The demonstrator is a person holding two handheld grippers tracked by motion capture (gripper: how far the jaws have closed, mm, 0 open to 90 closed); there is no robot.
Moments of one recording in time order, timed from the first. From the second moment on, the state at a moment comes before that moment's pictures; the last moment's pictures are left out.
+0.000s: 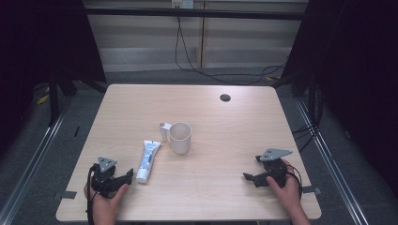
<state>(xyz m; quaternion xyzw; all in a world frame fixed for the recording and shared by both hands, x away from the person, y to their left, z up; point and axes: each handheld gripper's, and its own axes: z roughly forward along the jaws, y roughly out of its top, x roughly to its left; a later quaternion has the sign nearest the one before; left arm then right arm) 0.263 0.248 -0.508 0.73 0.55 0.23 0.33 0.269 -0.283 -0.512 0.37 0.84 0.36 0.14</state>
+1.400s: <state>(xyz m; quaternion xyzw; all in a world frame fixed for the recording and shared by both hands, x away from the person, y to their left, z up) 0.305 0.235 -0.473 0.75 0.56 0.17 0.31 0.269 -0.284 -0.512 0.37 0.84 0.36 0.14</state>
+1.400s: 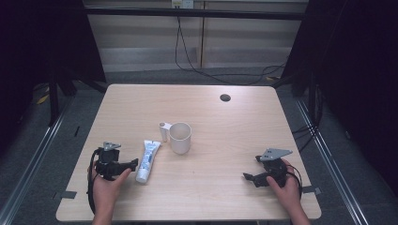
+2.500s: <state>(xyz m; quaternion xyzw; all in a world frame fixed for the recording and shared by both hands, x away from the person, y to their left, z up) 0.346 0.203 -0.440 0.76 0.55 0.14 0.31 0.269 -0.284 -0.512 0.36 0.85 0.36 0.14</state>
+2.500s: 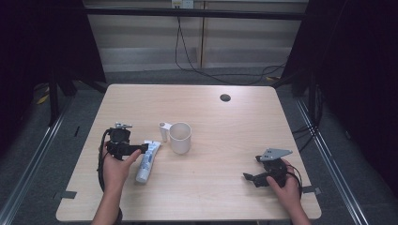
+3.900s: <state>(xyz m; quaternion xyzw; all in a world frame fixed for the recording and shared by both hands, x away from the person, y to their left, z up) 0.365 0.178 -0.462 0.79 0.55 0.09 0.26 0.269 -0.284 -0.512 0.36 0.85 0.36 0.14</state>
